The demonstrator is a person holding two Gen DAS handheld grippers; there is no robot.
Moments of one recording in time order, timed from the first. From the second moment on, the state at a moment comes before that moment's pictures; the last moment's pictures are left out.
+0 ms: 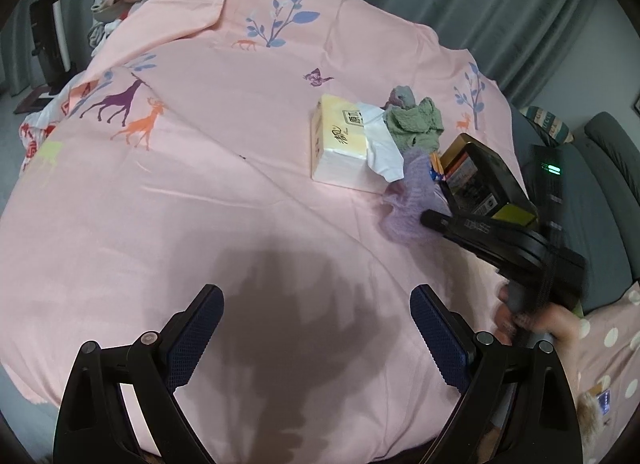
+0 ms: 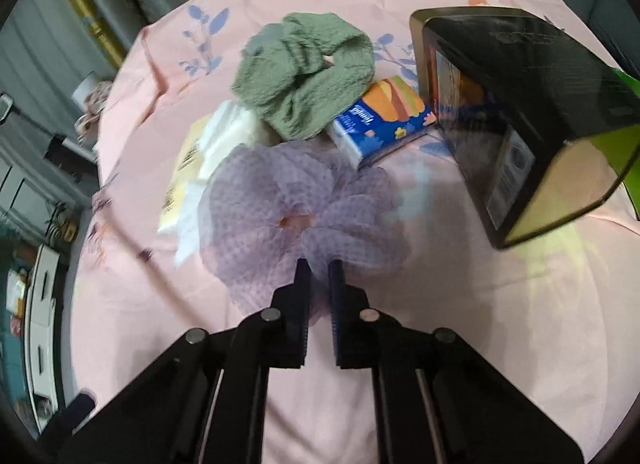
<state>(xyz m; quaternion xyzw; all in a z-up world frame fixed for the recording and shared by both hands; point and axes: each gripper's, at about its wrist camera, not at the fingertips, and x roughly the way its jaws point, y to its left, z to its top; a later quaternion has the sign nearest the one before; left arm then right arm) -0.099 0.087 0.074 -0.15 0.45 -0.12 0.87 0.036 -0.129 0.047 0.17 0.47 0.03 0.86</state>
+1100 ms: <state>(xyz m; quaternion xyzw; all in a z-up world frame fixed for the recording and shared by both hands) -0.082 -0.029 0.029 -0.14 0.50 -0.23 0.82 -0.026 -0.152 0.015 0.29 0.52 0.14 0.79</state>
